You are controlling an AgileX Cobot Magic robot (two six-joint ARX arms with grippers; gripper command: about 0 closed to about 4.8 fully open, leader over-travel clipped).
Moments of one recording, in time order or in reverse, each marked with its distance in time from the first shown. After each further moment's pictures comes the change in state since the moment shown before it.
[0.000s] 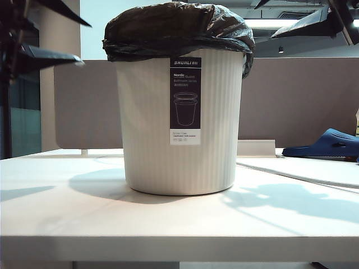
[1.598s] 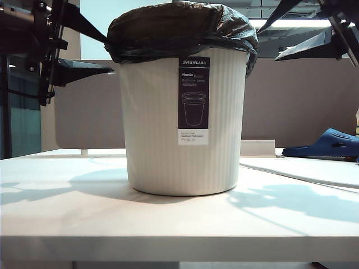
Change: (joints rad) left arm -0.124 0.156 -0.001 0.172 -0.041 -0.108; right arm 0.000 0.012 -0.067 0.010 0.021 -0.001
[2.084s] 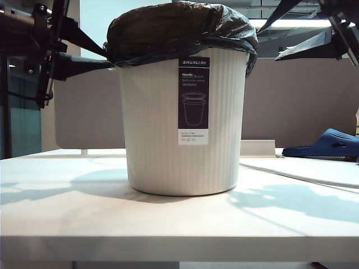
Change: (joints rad) left arm 0.000 0.000 0.000 -0.020 -0.018 0.016; right arm 0.000 0.000 0.000 0.000 0.000 0.000
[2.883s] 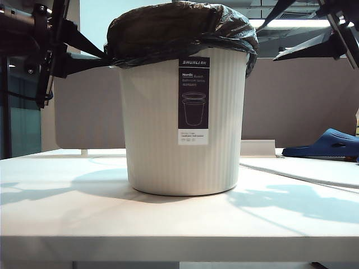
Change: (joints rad) left arm 0.000 0.000 0.000 0.000 0.000 0.007; right arm 0.003 0.000 0.000 -0.004 -0.025 0.117
